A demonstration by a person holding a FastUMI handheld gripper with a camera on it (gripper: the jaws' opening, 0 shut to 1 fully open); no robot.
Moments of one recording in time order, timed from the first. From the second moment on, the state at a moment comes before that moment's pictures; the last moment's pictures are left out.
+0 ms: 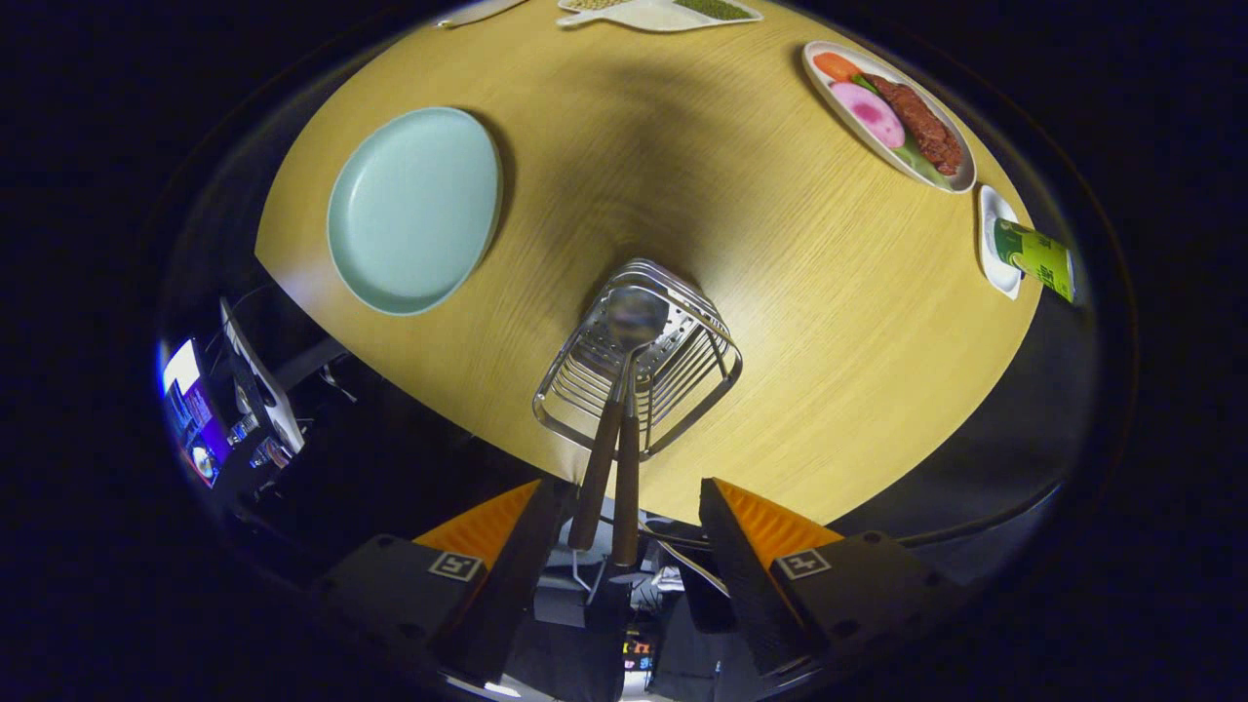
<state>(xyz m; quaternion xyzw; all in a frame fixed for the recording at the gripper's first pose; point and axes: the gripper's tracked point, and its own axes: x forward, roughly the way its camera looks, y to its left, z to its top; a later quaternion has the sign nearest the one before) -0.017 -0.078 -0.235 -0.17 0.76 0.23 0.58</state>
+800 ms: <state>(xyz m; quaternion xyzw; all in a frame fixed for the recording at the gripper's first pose) 0.046 -0.096 -0.059 0.03 0.32 0.17 0.93</state>
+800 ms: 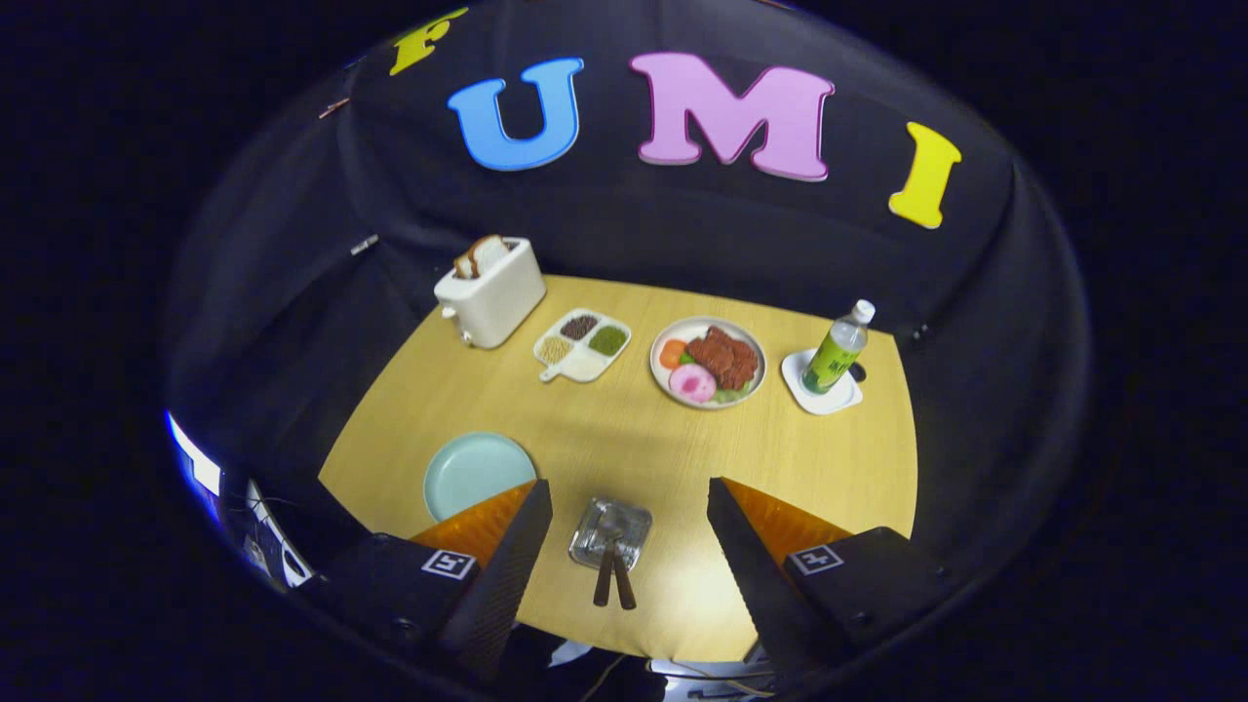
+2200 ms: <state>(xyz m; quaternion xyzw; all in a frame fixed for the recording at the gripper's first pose) 0.032 -0.141 -0.025 0.03 0.07 0.19 0.98</state>
